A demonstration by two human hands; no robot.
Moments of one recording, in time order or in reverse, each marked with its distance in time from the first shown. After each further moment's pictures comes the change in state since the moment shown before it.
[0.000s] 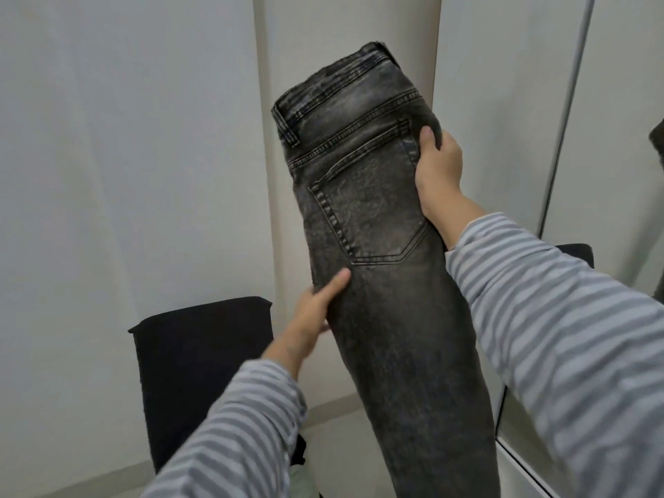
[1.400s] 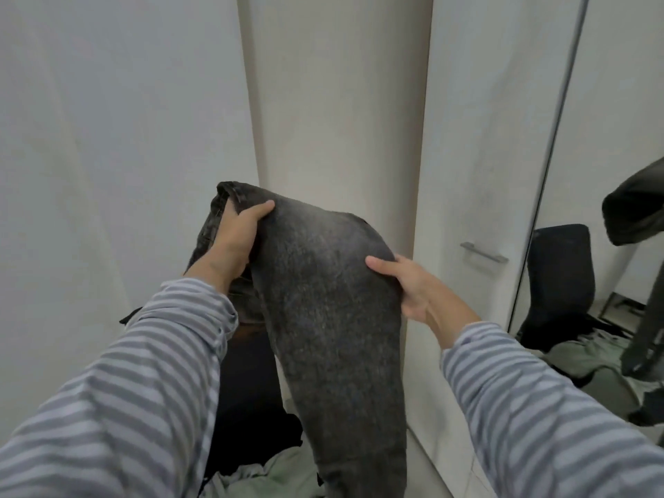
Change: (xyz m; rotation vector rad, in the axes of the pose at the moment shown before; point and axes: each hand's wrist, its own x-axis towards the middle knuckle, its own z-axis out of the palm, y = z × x) left_hand 0.052 0.072 -0.060 0.001 0.312 0.240; right_hand -0.105 0.106 -0.035 0.394 -0.615 0.866
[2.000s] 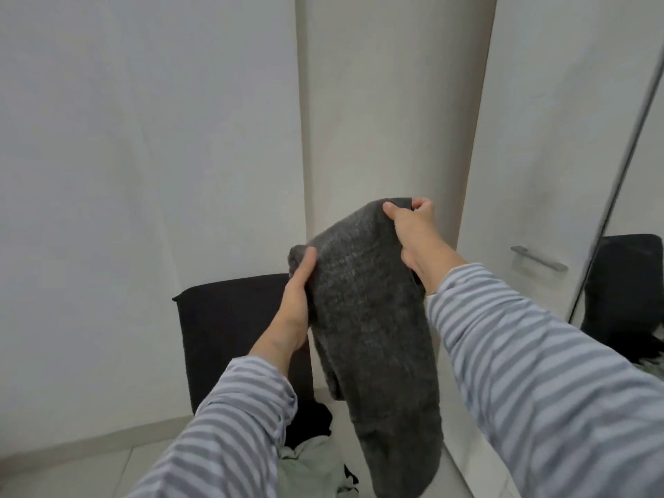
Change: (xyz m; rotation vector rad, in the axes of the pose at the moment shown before) left_hand -0.080 -0.067 -0.016 -0.250 -0.083 -0.281; right_hand 0.046 -0.034 0.082 -0.139 0.361 -0.288
